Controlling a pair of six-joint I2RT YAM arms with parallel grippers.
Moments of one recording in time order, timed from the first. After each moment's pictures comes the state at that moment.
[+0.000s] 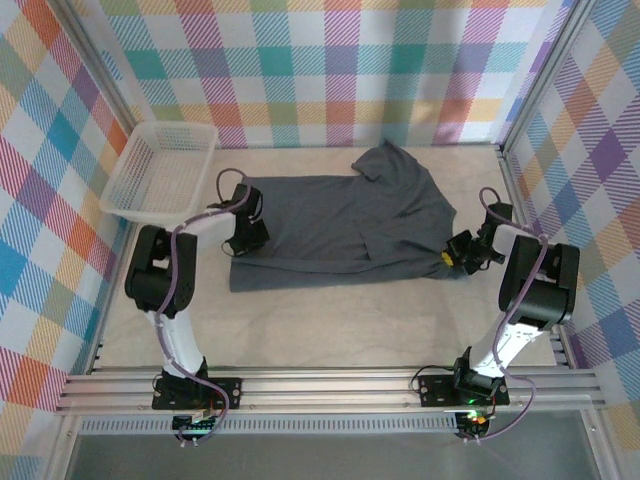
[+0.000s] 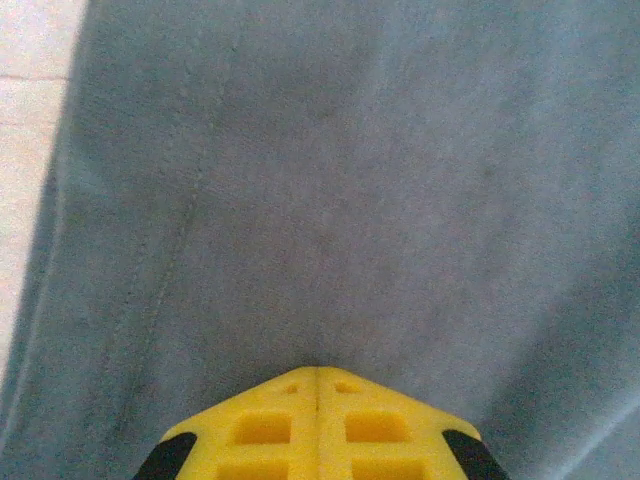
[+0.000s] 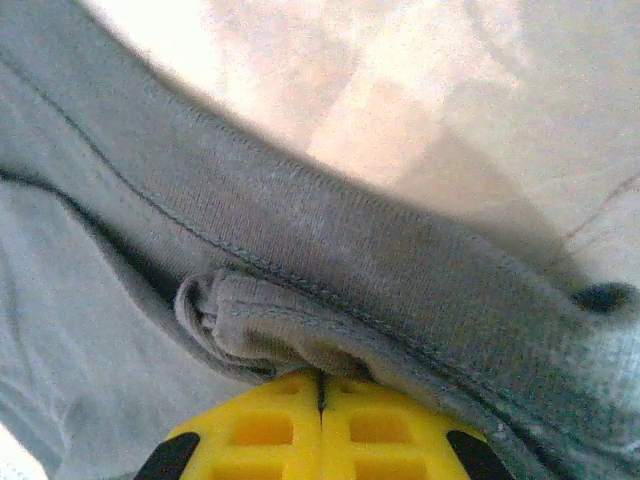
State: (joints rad) left arm -0.26 1.86 1.15 -0.52 -0.01 -0.65; right arm -0.25 1.74 0.92 -0.49 -0.47 0.75
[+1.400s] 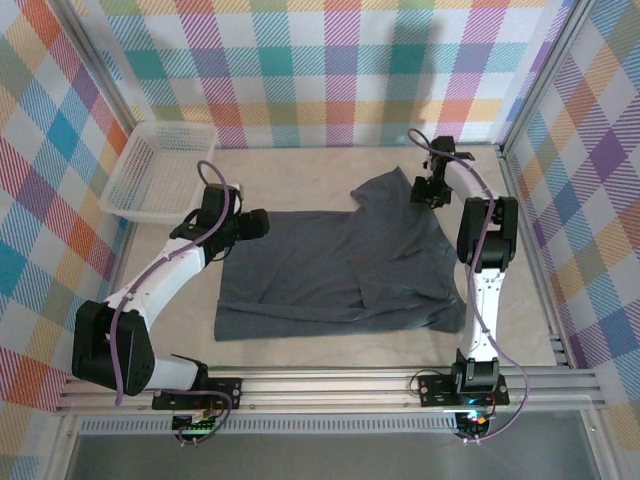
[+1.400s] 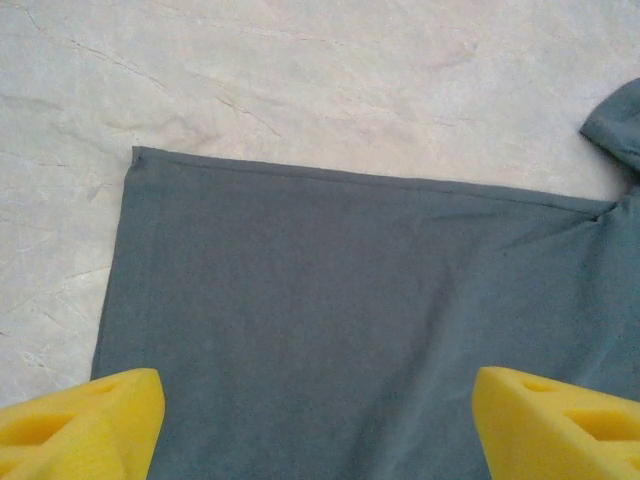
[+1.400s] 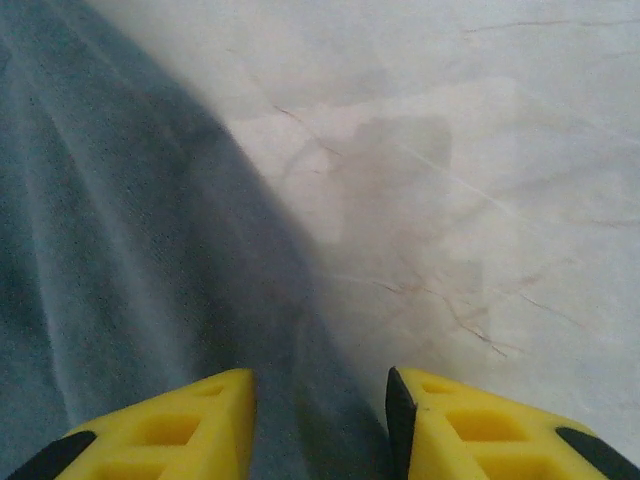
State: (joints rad) left arm -0.29 1.37 0.99 -0.39 -0.04 -0.36; right arm 0.04 2.36 1.98 -0.87 -0.10 0.17
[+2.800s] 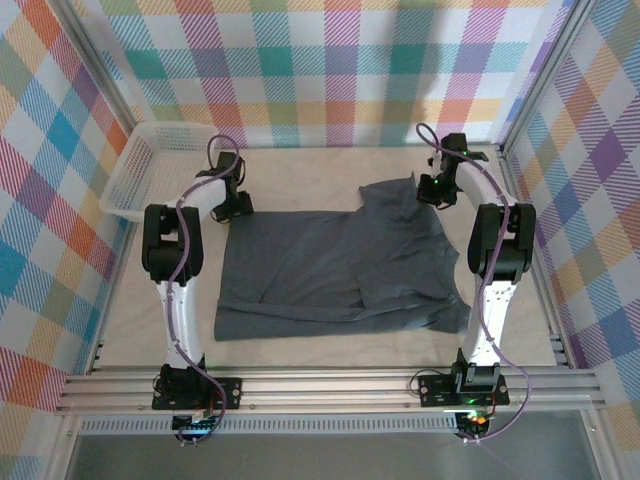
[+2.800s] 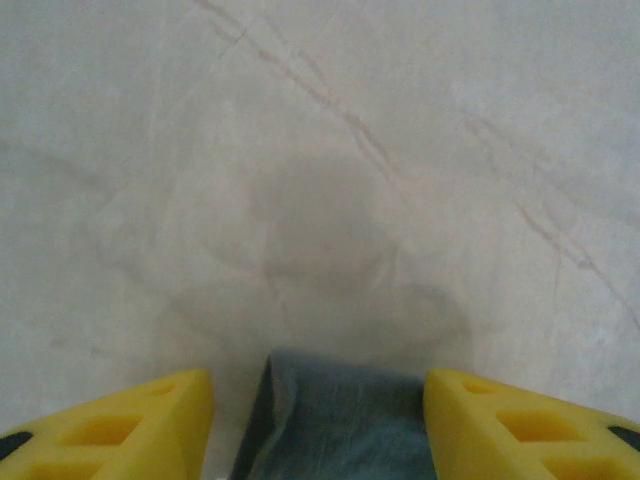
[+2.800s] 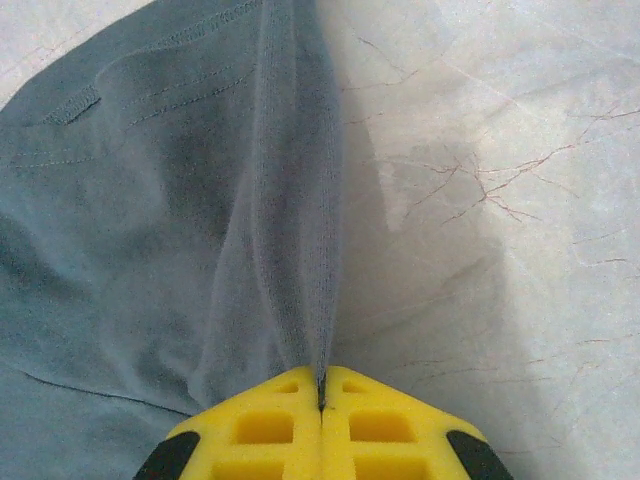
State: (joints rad) left arm -0.09 2.22 1.71 -0.68 -0.11 -0.36; right arm 0.02 2.15 1.80 -0.86 -0.21 0.16
